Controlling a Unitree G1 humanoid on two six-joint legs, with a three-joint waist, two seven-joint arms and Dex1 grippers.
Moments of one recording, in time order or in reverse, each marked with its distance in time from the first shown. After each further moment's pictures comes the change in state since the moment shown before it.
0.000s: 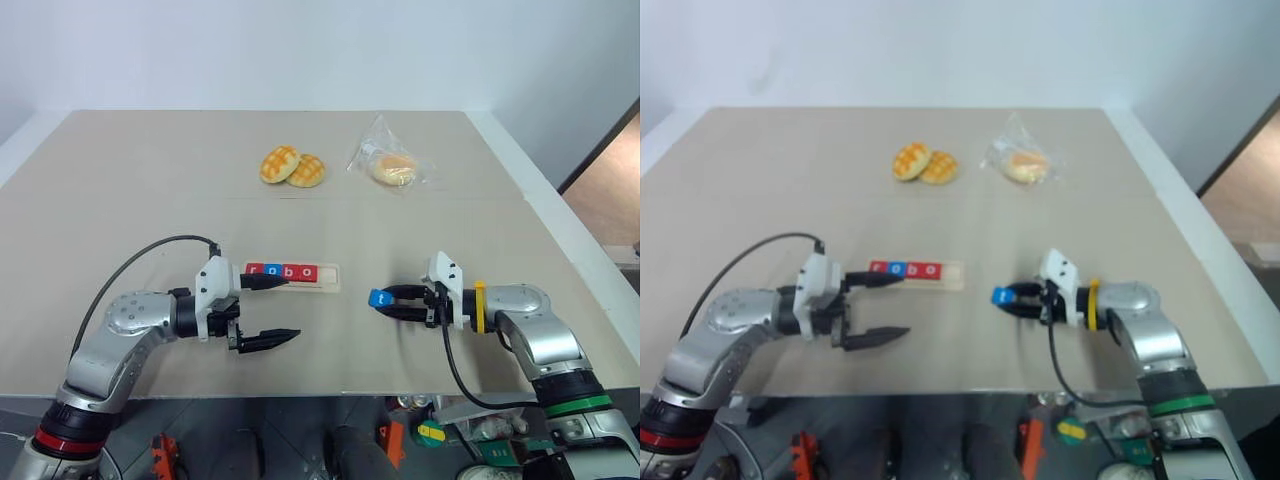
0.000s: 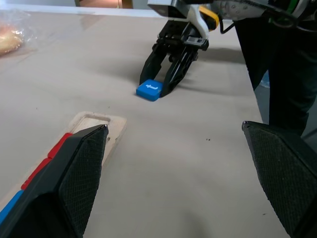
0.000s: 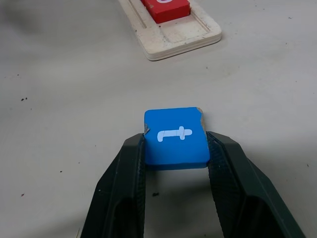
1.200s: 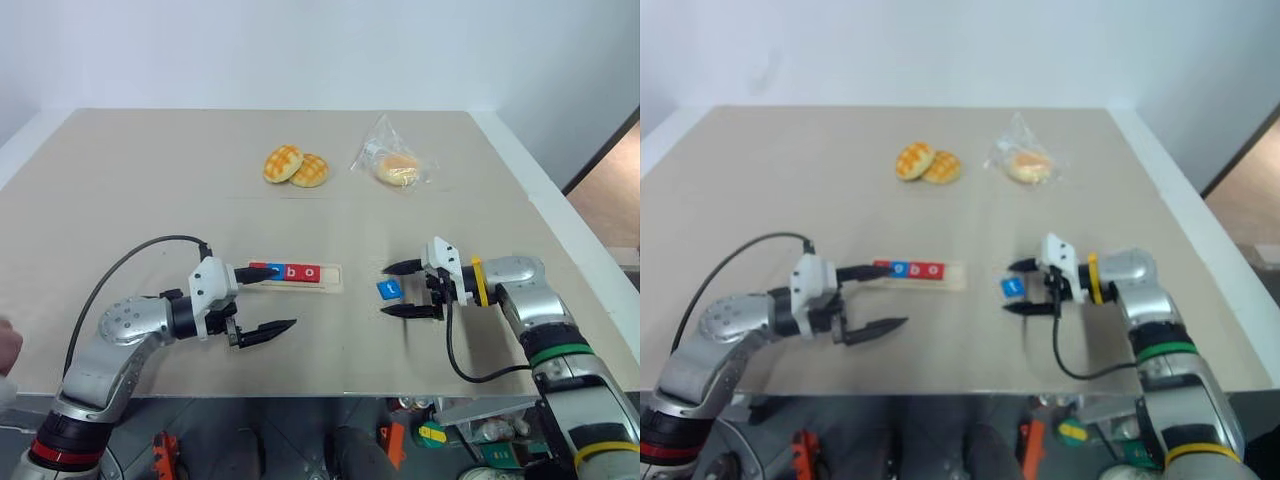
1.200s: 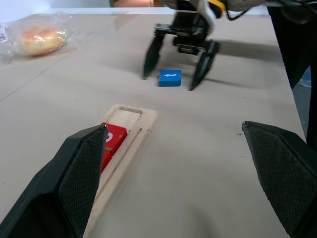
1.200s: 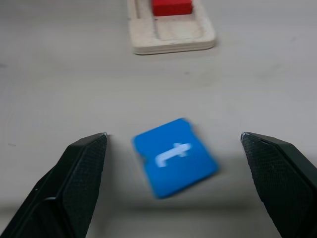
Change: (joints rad) left arm 0.044 -0.013 0.024 -0.035 0.033 -0.045 0.078; right arm -0.275 -0.005 0.088 0.486 -0.075 -0.345 0.238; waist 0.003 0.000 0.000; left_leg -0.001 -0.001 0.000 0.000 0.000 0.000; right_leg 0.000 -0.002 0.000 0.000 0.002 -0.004
